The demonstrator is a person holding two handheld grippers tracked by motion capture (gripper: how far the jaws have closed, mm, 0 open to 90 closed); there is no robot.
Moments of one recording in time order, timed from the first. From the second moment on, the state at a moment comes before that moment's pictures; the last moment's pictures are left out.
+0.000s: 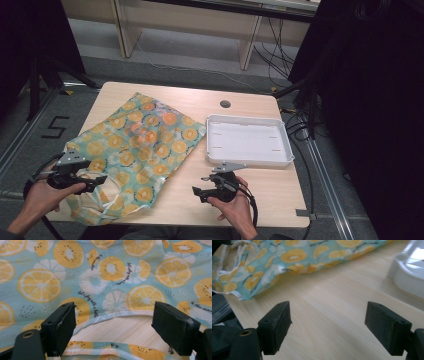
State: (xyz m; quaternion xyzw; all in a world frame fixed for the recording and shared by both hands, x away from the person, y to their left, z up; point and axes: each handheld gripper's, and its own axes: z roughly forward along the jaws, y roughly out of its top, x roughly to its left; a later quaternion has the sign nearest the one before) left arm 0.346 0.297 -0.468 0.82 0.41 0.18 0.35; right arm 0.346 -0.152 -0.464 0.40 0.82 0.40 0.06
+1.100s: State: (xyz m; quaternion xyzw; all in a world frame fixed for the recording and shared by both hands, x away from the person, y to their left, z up) left arm 0.347 0.302 -0.462 0.81 0.42 0.19 0.36; right arm 0.376 -0.033 -0.509 0.36 0.84 0.40 -0.10
